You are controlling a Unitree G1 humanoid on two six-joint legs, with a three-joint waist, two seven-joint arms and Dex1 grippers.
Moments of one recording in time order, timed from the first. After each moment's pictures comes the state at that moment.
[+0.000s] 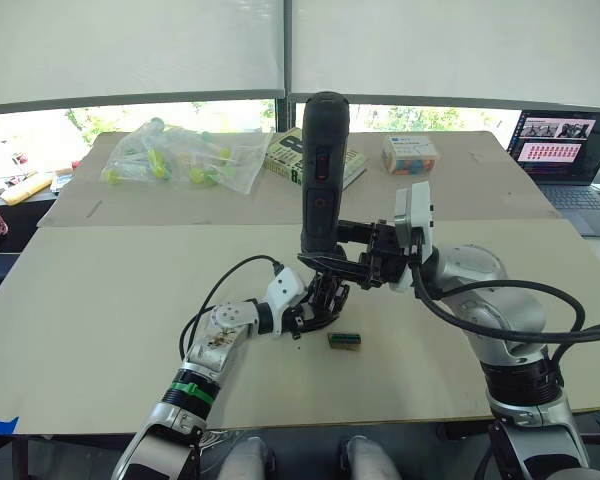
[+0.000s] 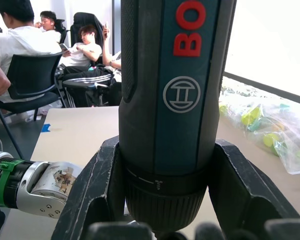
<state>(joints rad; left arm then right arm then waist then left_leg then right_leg) -0.47 0.22 -0.25 0.31 -0.12 0.14 -0.91 -0.57 -0.45 0.07 -0.32 0.59 0.47 0.91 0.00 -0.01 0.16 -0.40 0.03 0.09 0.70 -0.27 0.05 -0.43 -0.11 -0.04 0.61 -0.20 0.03</state>
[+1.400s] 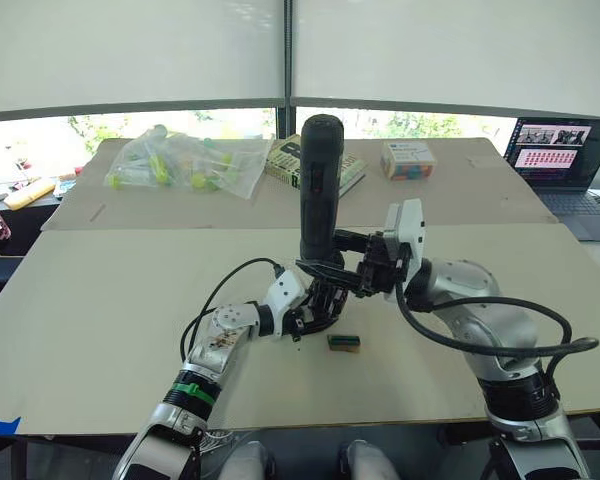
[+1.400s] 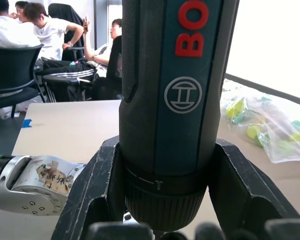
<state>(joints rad) -0.47 0.21 -0.25 0.33 -0.12 0.14 -0.90 -0.49 -0.45 0.14 -0.34 0.51 0.41 0.83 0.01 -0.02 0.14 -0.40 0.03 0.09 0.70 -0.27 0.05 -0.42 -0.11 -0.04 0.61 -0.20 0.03</state>
